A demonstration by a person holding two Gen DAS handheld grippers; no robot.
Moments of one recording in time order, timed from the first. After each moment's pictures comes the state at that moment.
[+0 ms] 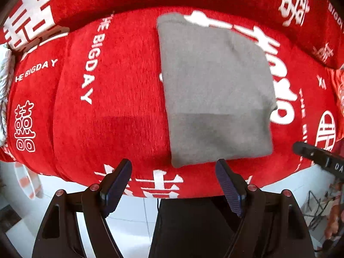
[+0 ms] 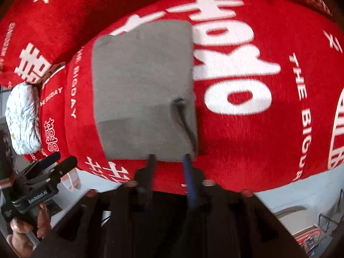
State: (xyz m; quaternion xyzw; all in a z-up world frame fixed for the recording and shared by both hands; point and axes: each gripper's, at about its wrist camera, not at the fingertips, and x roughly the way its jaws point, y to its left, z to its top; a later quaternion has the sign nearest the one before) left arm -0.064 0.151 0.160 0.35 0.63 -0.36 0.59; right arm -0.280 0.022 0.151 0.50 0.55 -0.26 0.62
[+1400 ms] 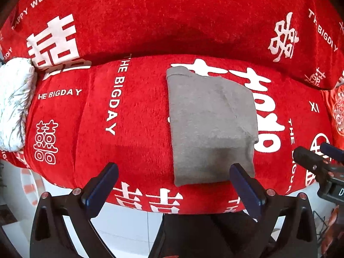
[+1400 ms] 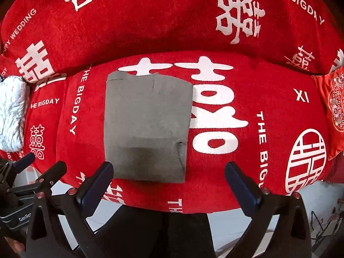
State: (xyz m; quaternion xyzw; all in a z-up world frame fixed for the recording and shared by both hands) left arm -0.066 0.141 0.246 0.32 0.57 -0.36 0.67; right arm -0.236 0.025 0.248 0.37 0.55 -0.35 0.66
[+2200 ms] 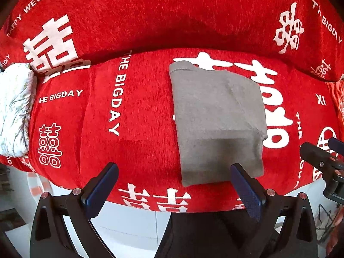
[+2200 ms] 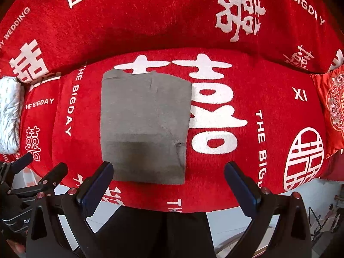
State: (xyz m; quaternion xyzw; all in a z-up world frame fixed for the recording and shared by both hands) left arm -0.059 0.129 0.231 0.35 0.57 -0.35 0.65; right arm -0.225 0.015 0.238 0.37 0.57 -0.35 0.65
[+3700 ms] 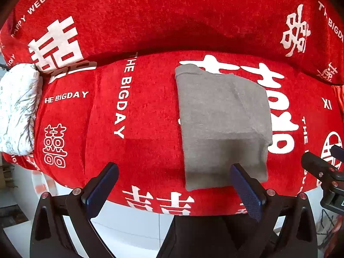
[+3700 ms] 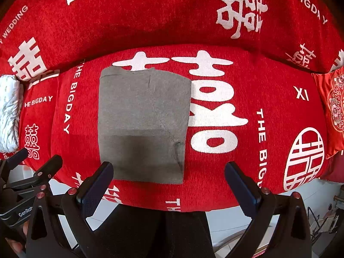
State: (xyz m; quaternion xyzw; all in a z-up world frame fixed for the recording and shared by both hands) left arm -0.055 0.122 0.231 0.36 0.56 -0.34 0.67; right arm -0.224 0.010 0.232 0.37 0.58 -0.34 0.64
